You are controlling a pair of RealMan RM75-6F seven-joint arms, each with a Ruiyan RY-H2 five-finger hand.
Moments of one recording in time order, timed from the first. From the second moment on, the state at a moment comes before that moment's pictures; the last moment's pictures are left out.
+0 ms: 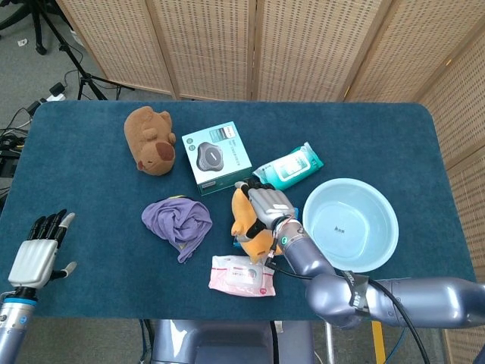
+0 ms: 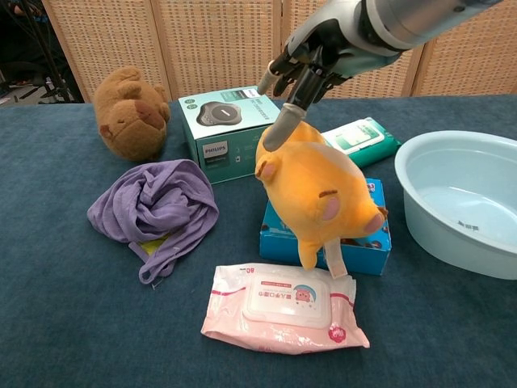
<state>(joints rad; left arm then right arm) -0.19 -1.25 0.00 -1.52 1.38 1.32 0.13 1.34 -1.19 0.41 -2.02 0.24 0.96 -0.66</state>
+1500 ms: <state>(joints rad) -0.19 -1.25 0.00 -1.53 1.39 1.28 0.12 1.36 -1.33 0.24 -1.84 0.22 0.96 -0.69</state>
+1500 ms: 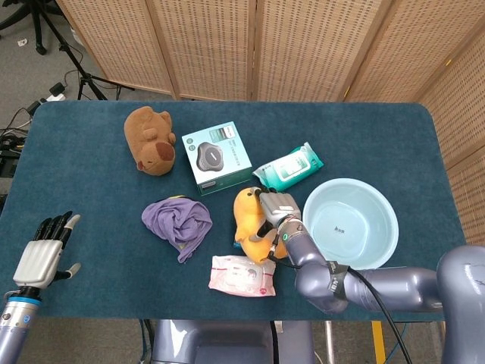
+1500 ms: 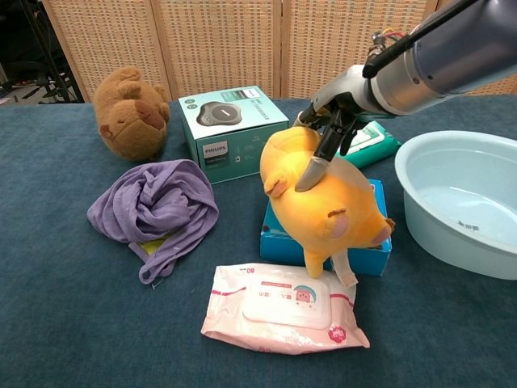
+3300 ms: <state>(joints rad) -0.19 -1.24 -0.02 -1.55 1.37 1.28 0.12 1.29 -1.07 0.31 -1.99 0.11 1.26 -0.85</state>
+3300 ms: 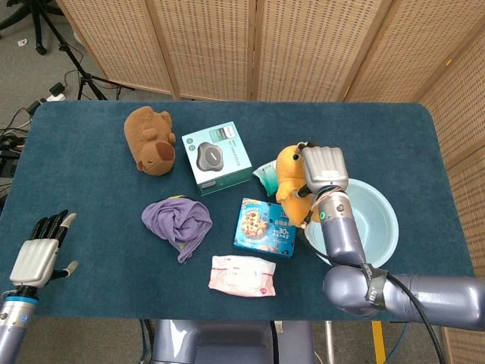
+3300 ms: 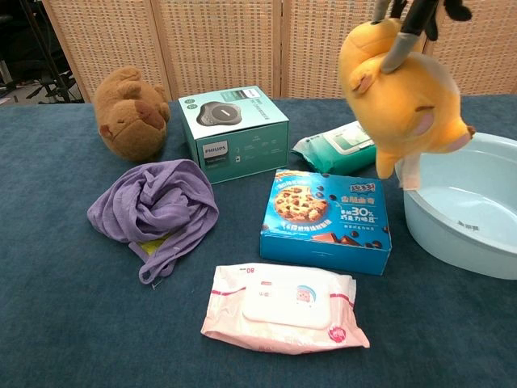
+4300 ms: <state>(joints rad) -0.19 -1.24 -0.01 -1.57 1.39 1.28 0.13 1.02 -0.86 0.26 -1.95 0.08 1.15 -0.74</state>
